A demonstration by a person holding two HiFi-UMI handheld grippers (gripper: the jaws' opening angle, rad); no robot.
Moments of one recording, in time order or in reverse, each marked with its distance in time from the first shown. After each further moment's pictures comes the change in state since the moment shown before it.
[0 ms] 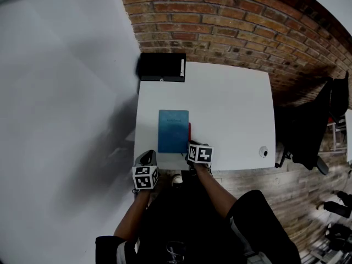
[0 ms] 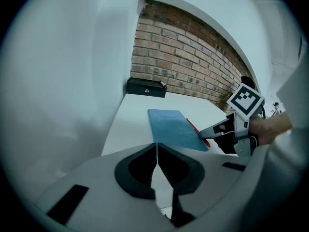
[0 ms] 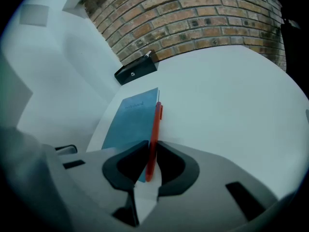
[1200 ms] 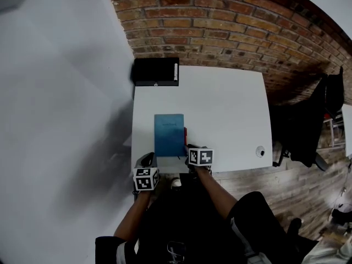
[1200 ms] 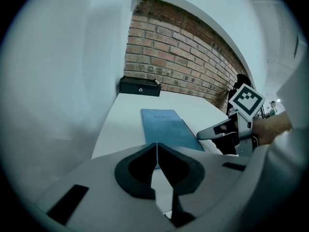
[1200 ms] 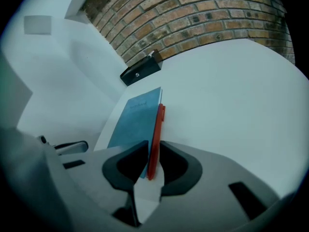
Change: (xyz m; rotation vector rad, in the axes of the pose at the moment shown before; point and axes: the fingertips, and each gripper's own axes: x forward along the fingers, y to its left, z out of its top) left arm 0.012 -0.017 0.004 0.033 0.016 -0.040; right arm -0.004 0.000 -0.003 -0.005 0.008 0.109
